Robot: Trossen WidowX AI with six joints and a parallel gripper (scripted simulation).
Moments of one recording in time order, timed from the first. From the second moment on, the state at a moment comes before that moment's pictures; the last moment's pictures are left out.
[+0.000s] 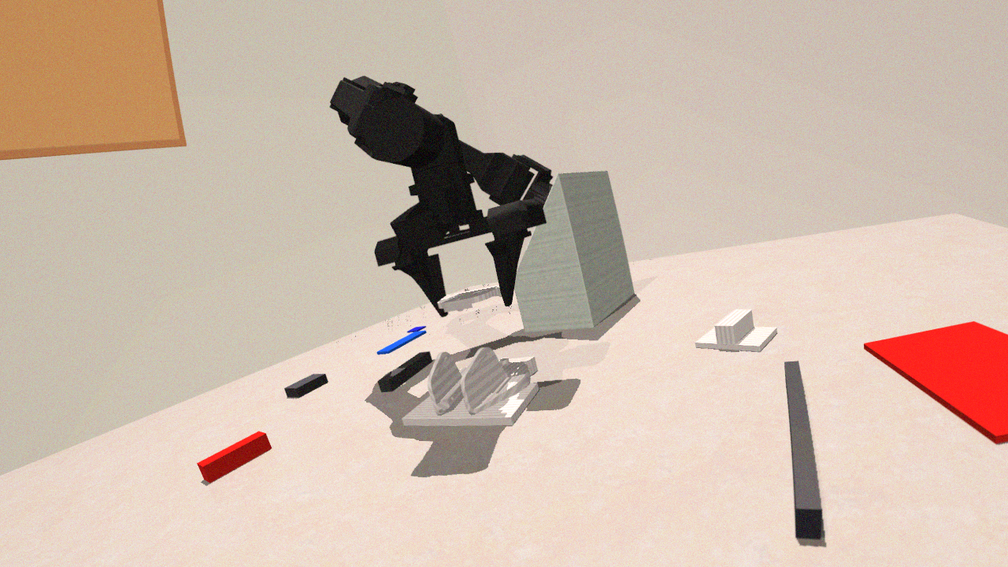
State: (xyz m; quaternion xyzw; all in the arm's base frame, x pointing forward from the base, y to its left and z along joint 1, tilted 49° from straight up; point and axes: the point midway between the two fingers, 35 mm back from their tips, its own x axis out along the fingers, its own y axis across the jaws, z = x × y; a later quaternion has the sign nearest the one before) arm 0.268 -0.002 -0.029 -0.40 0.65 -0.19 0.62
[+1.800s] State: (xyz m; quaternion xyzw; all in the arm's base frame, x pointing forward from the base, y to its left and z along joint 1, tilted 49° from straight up) arm 0.263 0.000 -0.032 -0.39 0.65 -0.19 0.62
